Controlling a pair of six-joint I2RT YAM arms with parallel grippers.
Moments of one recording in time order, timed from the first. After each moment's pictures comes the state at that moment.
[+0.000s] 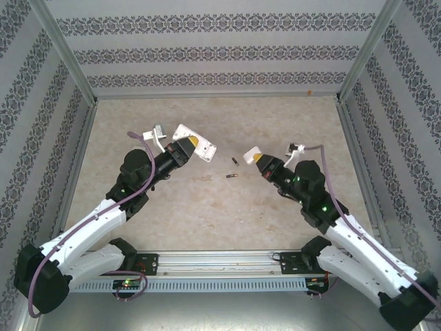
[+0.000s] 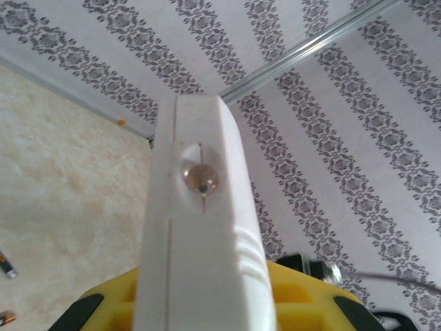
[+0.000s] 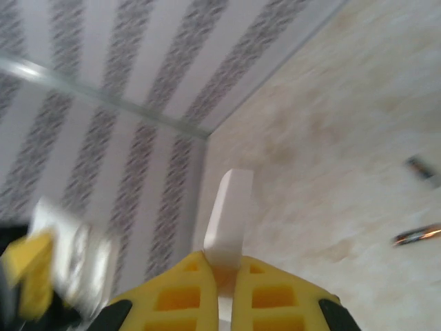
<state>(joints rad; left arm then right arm) -0.53 0.97 0.65 0.35 0.21 -1.02 0.48 0.80 0.58 -0.04 -0.14 1.08</state>
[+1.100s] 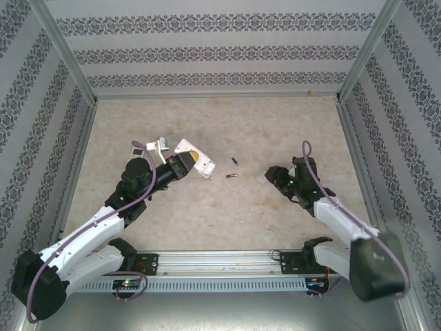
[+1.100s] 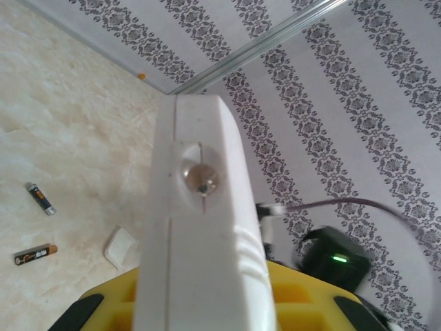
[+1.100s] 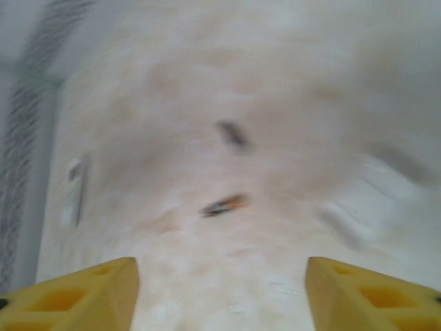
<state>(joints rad) -0.53 0.91 0.55 0.30 0.28 -1.00 0.39 0.95 0.51 -0.09 -0.26 0.75</state>
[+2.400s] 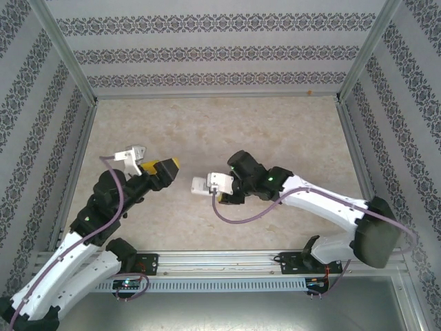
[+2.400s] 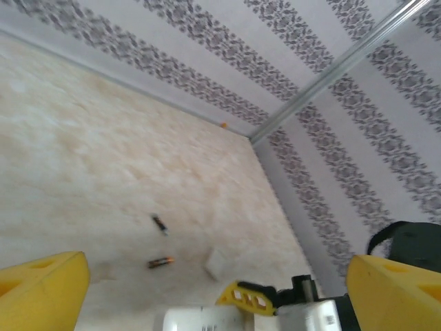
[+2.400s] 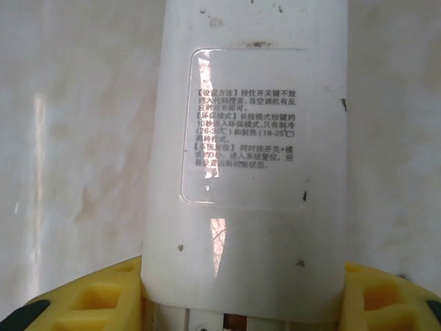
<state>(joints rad) -0.53 0.56 0.69 -0.34 0.00 -0.71 0.87 1.38 0.97 -0.55 -0.20 -0.65</state>
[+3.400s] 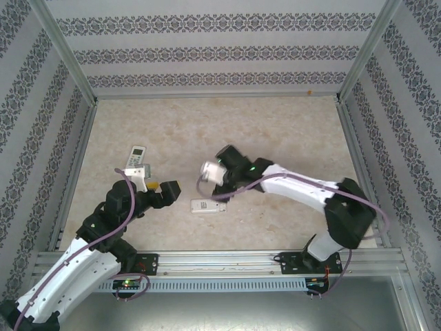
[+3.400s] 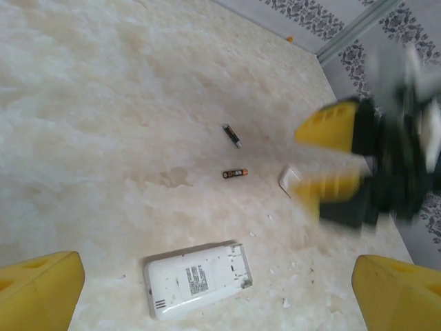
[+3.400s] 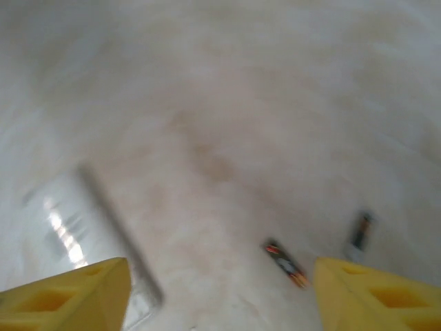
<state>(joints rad) -0.53 0.49 0.51 -0.47 0.06 -0.67 0.67 1.55 1.14 -0.48 -0.12 -0.12</state>
